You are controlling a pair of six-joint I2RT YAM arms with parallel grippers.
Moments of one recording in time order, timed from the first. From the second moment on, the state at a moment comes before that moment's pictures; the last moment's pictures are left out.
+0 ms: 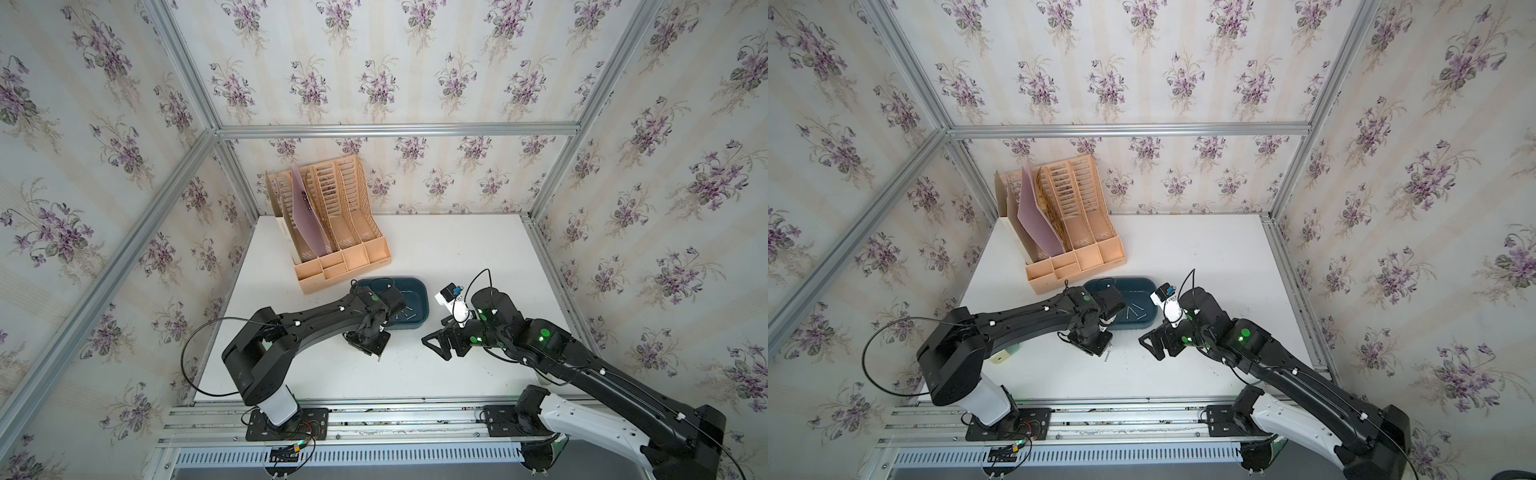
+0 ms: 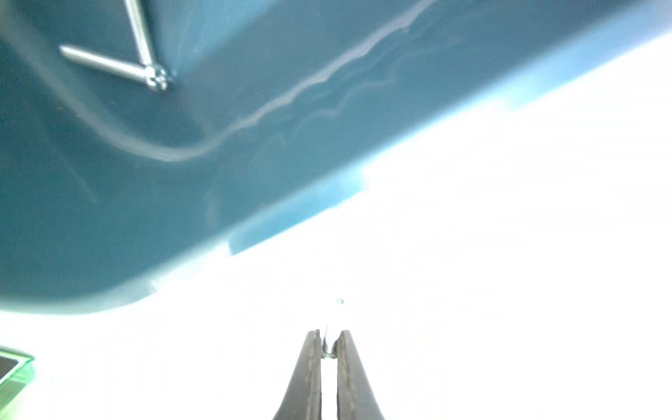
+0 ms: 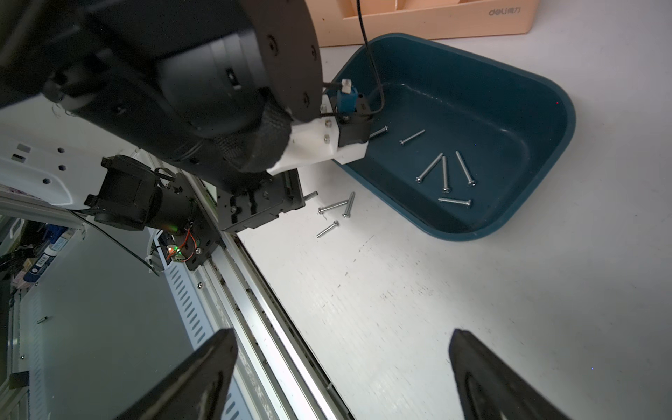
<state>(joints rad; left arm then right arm) -0.84 1.63 1.10 -1.06 0.00 -0.38 0.83 0.90 0.78 -0.61 -0.27 0.28</state>
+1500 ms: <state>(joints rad) -0.70 1.29 1.18 -1.07 -0.04 -0.32 0.67 1.49 0.94 -0.34 0.11 0.46</state>
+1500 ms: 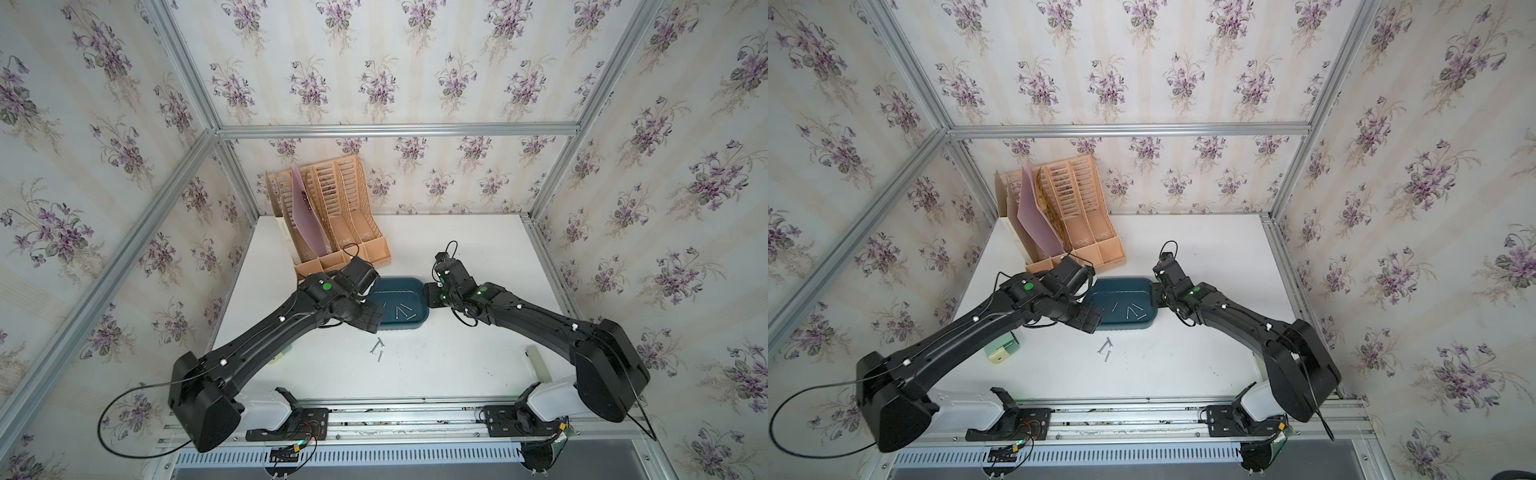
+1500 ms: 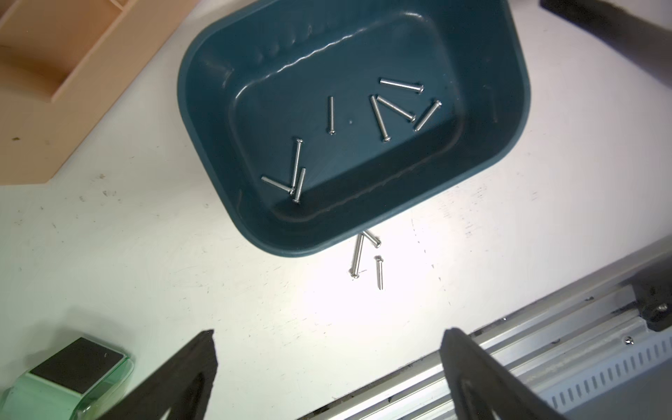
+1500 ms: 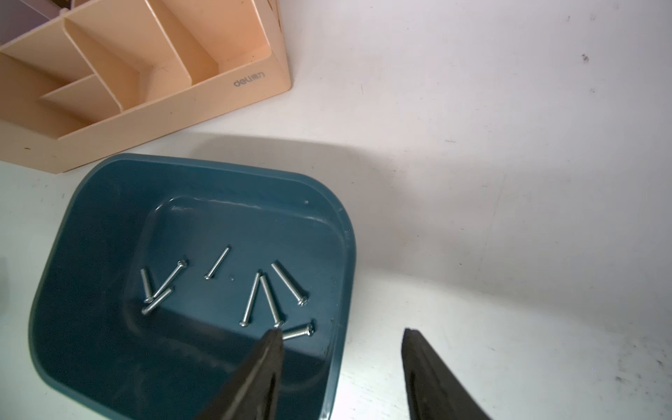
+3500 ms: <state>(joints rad) -0.70 1.09 0.94 -1.08 0.00 -0.36 0.44 1.65 1.09 -0.35 0.18 0.51</state>
